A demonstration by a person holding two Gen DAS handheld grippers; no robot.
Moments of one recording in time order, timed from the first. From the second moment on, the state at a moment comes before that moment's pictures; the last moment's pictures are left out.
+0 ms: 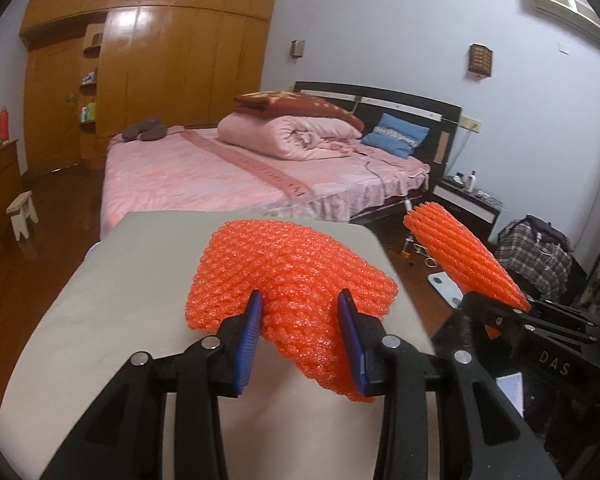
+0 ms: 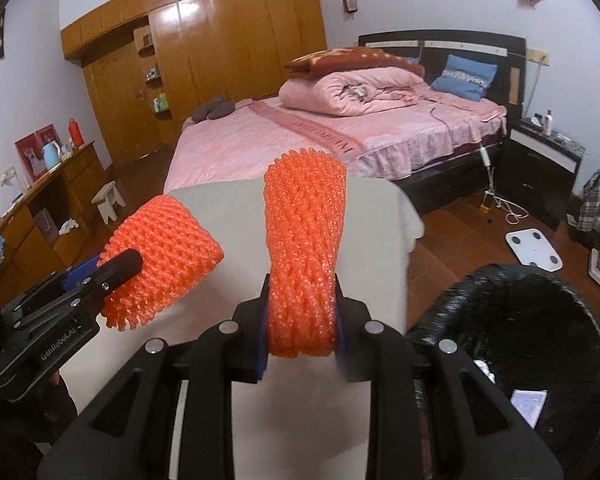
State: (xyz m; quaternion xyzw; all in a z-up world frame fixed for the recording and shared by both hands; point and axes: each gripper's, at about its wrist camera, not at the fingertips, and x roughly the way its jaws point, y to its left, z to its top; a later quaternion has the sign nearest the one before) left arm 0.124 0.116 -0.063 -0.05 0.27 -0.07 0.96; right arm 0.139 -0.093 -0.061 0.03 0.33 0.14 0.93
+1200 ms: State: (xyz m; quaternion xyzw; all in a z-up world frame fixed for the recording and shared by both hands) left arm 0.088 -0.078 -0.027 0.00 0.24 -0.24 0.94; right arm 0.050 -0.278 -0.048 0.06 0.29 -0.01 0.95
